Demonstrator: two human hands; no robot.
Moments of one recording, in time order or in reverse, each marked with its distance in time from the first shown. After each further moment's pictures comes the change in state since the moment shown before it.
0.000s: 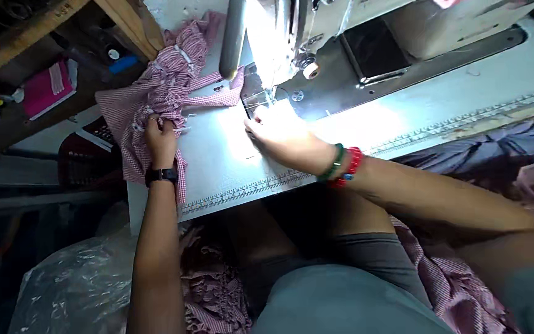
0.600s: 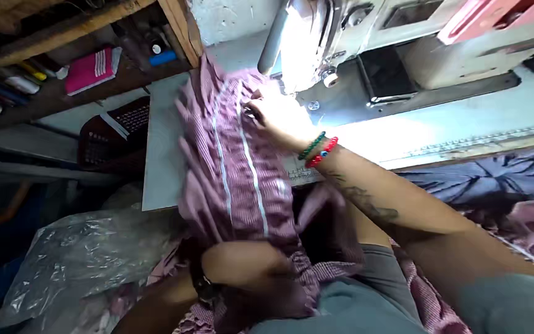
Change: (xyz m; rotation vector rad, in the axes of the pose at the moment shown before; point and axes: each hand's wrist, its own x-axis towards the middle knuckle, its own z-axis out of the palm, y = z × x) left_hand -0.239 0.103 -0.064 -0.213 -1.463 0.666; right_hand 0.055 -0.008 0.001 0.024 0.062 -0.031
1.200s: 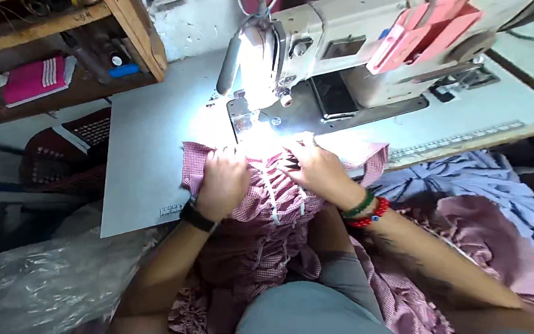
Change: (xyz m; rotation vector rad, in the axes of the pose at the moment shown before) left_hand 0.083 -0.042 -0.092 0.797 0.887 -0.384; right_hand -0.143 0.051 -0.038 -0.127 0.025 0.238
